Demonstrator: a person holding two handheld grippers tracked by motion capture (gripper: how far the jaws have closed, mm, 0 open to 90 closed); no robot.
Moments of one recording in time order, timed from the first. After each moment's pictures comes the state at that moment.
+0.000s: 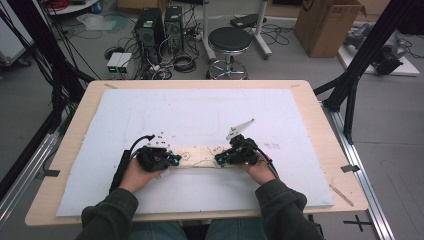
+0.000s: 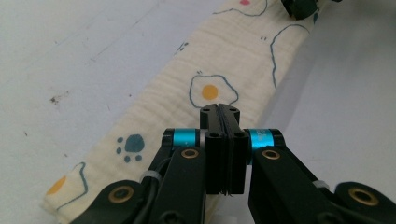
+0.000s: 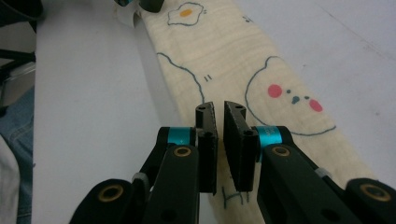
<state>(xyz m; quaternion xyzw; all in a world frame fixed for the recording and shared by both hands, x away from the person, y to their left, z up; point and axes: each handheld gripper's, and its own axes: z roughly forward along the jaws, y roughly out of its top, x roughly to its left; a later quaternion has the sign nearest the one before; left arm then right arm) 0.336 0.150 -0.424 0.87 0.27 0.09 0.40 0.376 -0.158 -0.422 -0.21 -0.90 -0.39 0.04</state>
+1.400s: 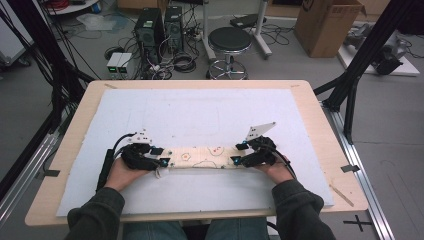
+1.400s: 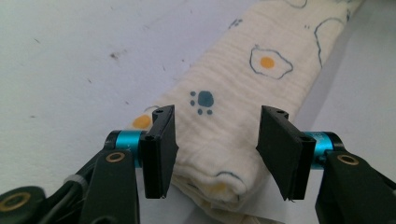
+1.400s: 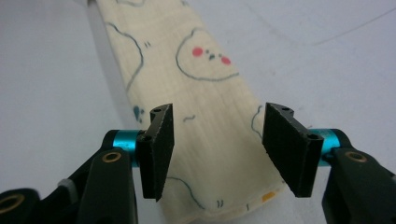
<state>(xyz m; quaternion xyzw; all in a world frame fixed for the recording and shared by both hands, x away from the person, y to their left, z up) 0.346 0.192 -0.432 0.85 0.31 0.08 0.42 0.375 -0.209 -0.424 -0.21 -0.90 -0.39 -0.06</state>
